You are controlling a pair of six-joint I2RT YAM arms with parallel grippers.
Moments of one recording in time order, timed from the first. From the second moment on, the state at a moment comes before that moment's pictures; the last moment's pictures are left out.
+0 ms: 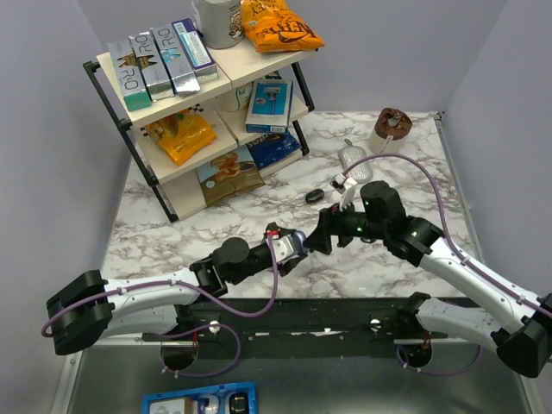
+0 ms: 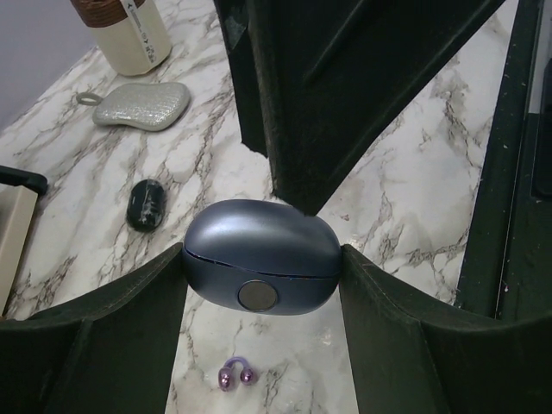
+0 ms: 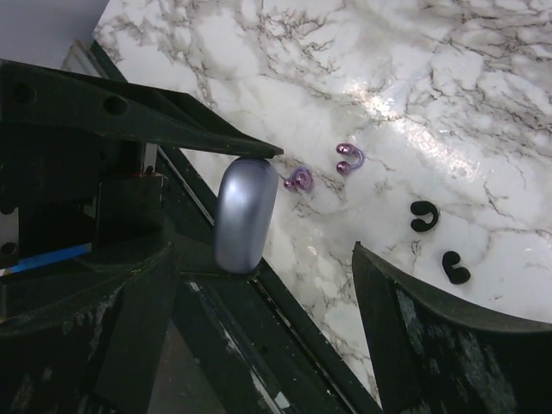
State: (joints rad) left arm -1.10 1.03 0.36 0.60 0.03 0.20; right arm 0.71 0.99 0.84 -0.39 -0.38 0.37
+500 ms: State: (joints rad) left arm -1.15 1.05 0.36 0.60 0.00 0.22; right arm 0.75 1.09 0.84 -0.38 -0.38 0.37
